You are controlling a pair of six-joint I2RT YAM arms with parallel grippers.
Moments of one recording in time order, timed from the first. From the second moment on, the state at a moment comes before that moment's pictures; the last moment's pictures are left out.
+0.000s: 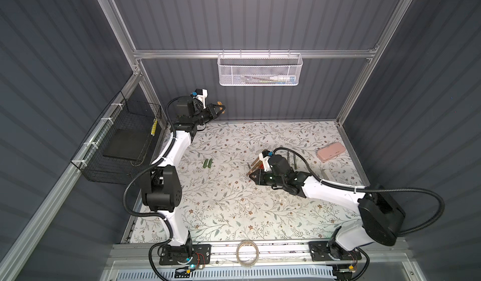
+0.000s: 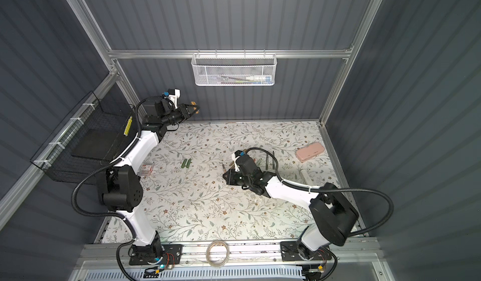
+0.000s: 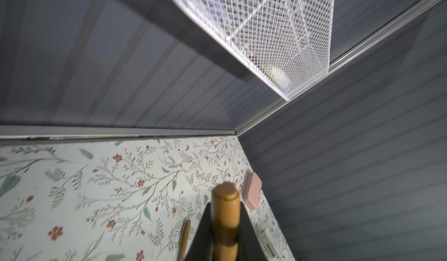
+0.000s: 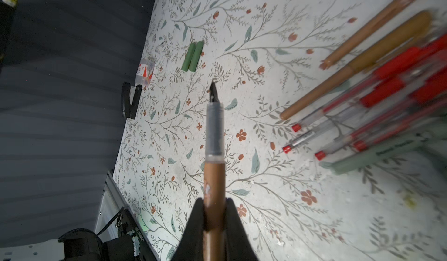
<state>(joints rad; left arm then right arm) -0.09 1.82 1.61 -0.03 0.76 -0.61 0.78 1.47 0.86 0.01 -0.18 0.77</state>
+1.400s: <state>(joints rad) -0.23 1.89 1.16 -0.37 0.34 -0.13 0.43 1.00 0.60 -0.24 -0.08 0.69</state>
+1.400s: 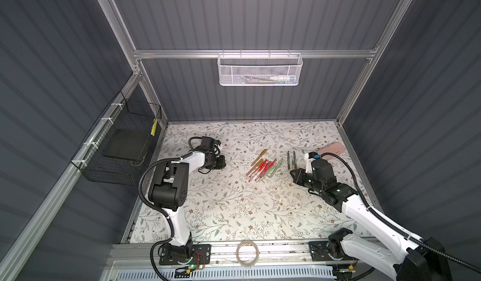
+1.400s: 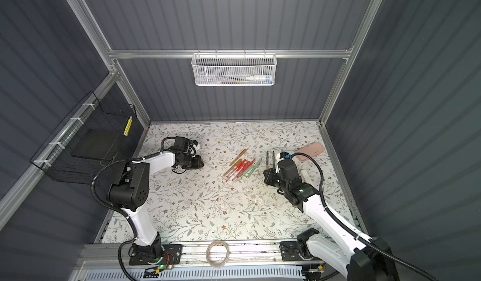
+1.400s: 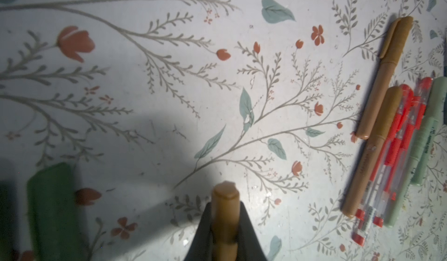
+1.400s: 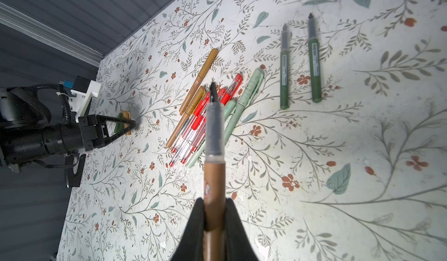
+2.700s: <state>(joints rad) -0.18 1.61 1.06 -0.32 0.31 -0.11 0.10 1.34 0.86 -0.41 -0.11 0.43</state>
